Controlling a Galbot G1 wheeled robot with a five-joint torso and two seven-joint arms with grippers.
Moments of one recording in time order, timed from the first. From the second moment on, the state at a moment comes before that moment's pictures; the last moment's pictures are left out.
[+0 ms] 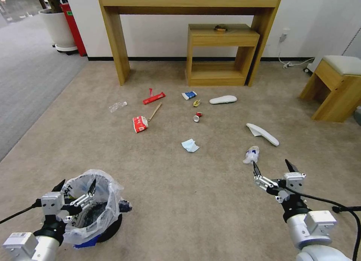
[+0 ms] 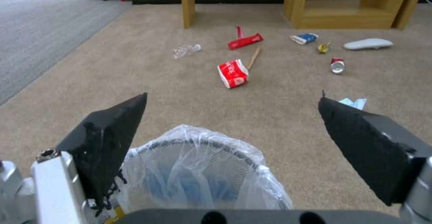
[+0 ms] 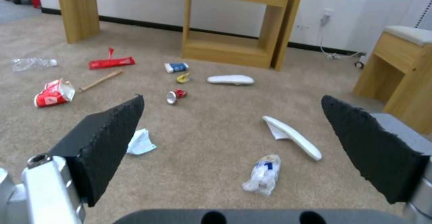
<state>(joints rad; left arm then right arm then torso) 1.89 -1.35 -0.94 -2.30 -0.39 0.15 0.12 -1.72 1.46 0.73 2.35 0.07 -0.19 -0.08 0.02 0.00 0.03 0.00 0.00</state>
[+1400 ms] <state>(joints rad) 1.78 -1.15 -1.10 -2.20 -0.57 0.54 0.11 -1.72 1.46 0.73 2.33 0.10 -0.20 -0.06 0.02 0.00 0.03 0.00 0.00</state>
